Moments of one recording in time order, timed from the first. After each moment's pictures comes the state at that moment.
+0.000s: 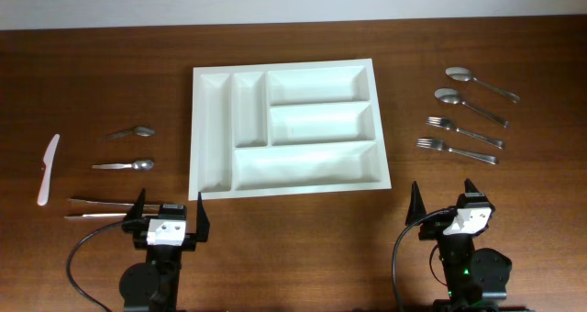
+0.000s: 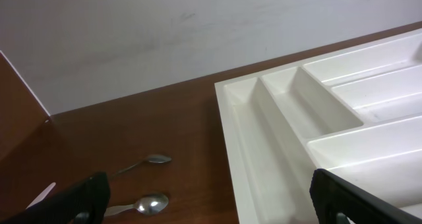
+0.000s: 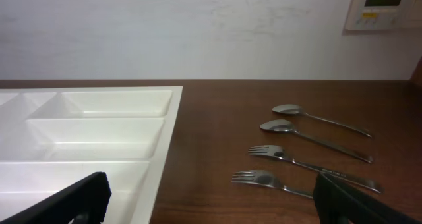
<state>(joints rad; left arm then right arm) -0.01 0.01 0.04 -0.13 -0.01 0.24 -0.04 0.02 0.02 -0.09 -0.07 0.00</state>
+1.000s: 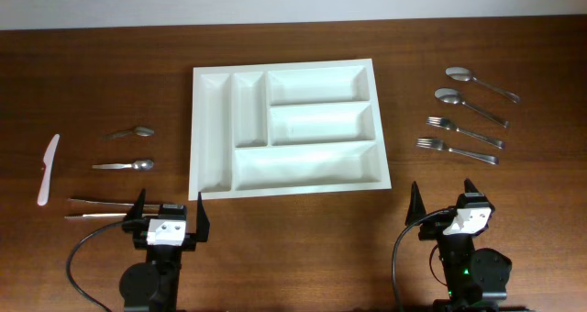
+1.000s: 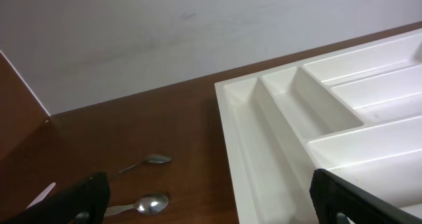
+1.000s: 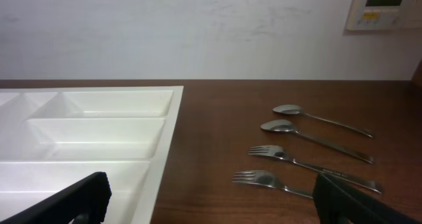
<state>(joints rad) -0.01 0.01 0.04 -0.13 -0.01 0.24 -0.04 0.02 0.02 -0.09 -0.07 0.00</state>
